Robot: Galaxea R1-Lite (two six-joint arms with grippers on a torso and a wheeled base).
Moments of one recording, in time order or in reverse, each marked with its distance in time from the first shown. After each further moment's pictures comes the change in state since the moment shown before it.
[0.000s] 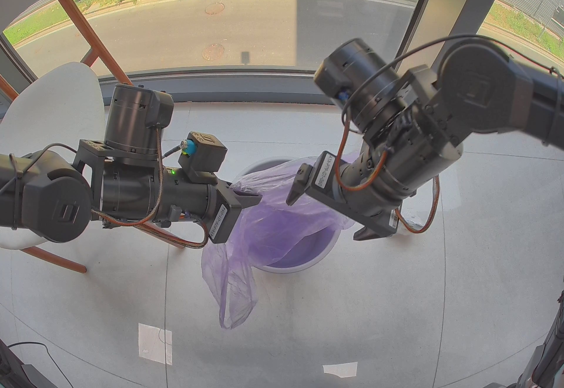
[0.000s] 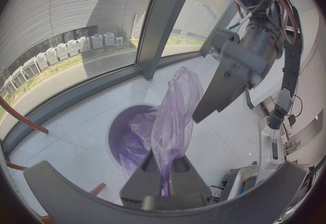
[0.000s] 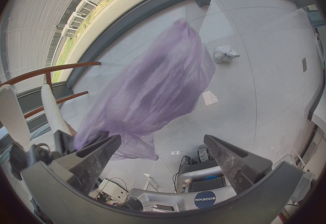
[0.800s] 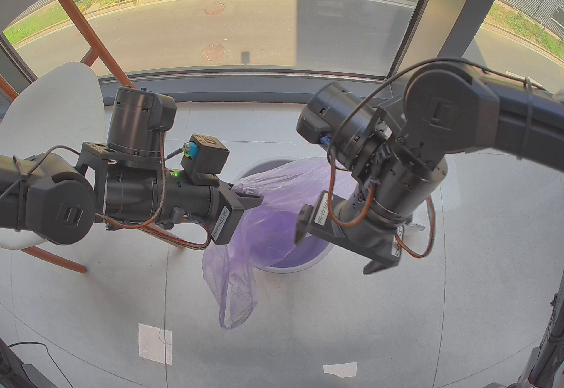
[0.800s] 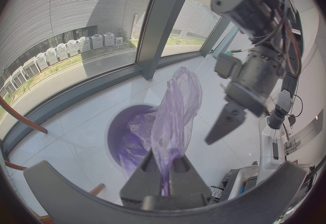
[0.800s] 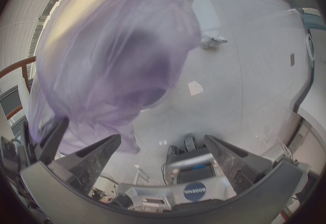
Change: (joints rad) left arm -0.002 0.008 0.008 -0.019 0.001 -0.001; right arm 0.016 0.061 0.000 0.139 0.022 0.050
